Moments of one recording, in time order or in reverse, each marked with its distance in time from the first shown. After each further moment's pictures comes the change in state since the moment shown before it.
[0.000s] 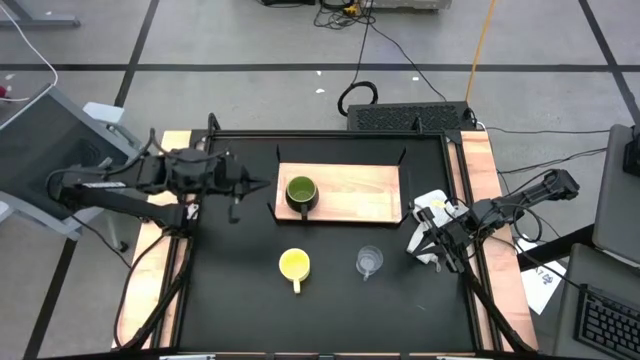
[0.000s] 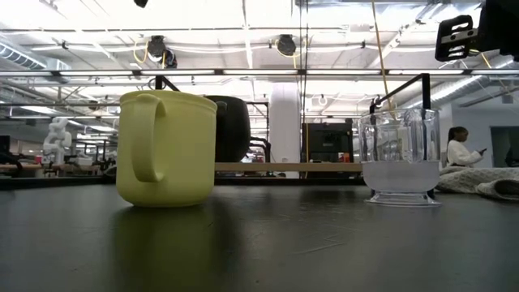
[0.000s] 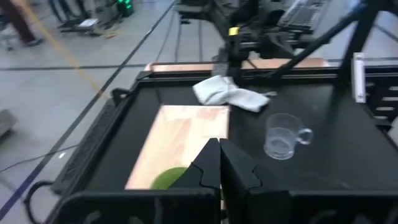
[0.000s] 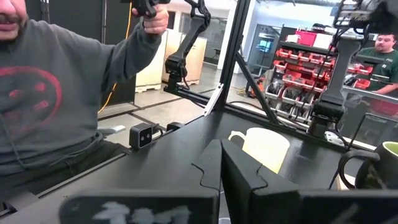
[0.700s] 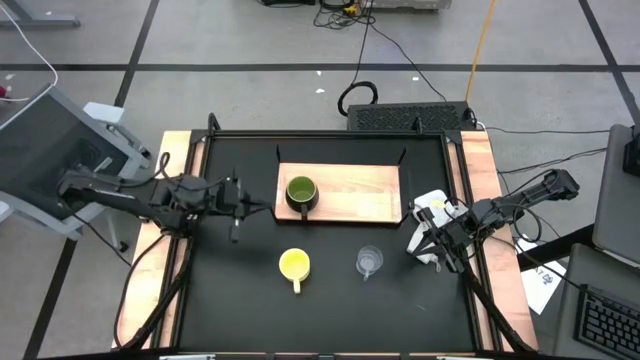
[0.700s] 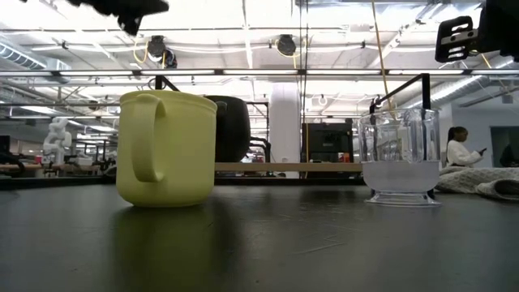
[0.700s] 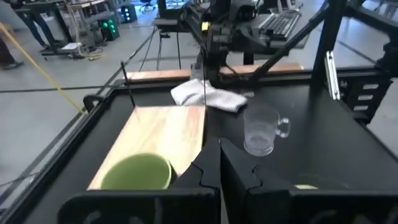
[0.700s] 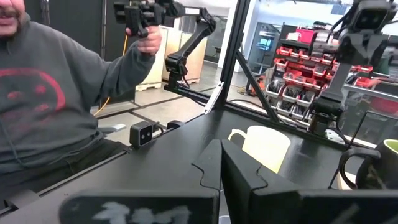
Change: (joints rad) left arm -0.139 -0.137 -0.388 0.350 -0.052 -0.013; right arm 0.000 0.000 0.000 -0.008 0.000 0.001
